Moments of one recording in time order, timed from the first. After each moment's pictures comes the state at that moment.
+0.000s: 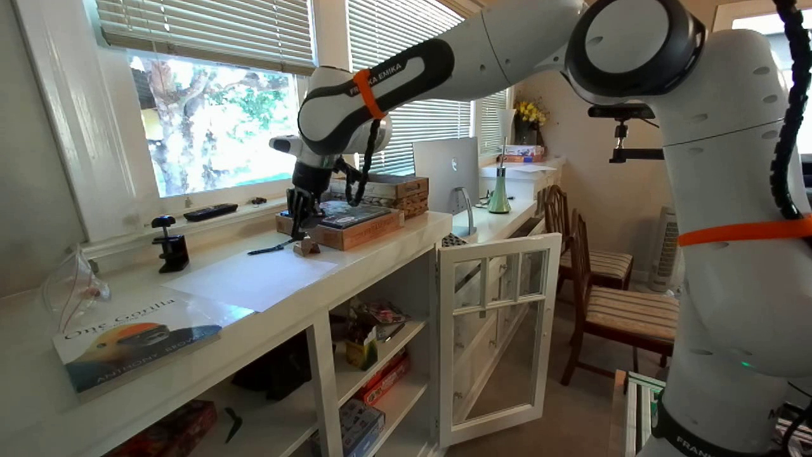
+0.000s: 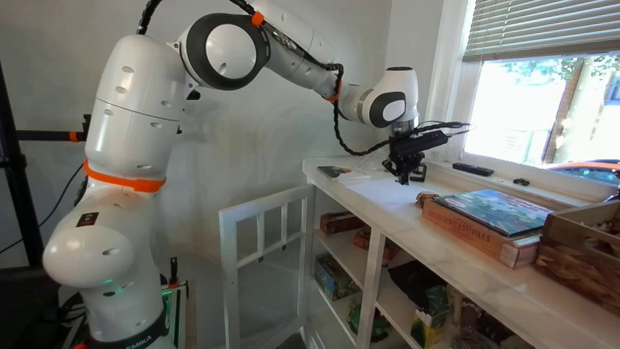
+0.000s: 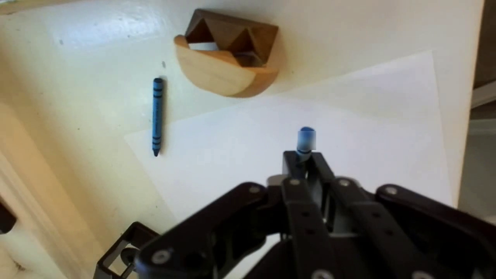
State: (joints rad) arm -0.02 0.29 0.14 -1.67 0.03 2.33 -1.29
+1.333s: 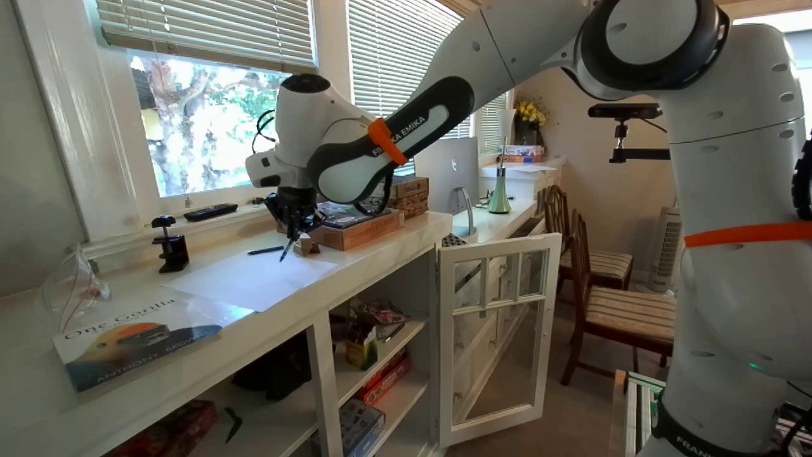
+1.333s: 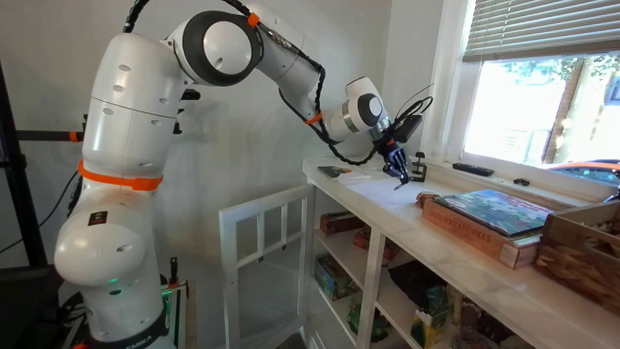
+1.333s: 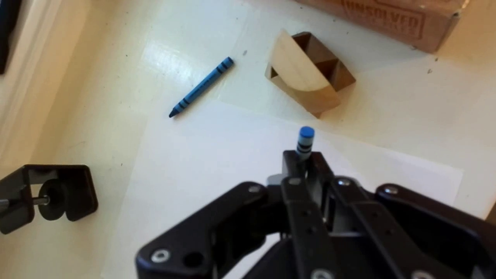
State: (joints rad) arm 0.09 0.26 0.11 -1.78 -0.60 2.48 -1.40
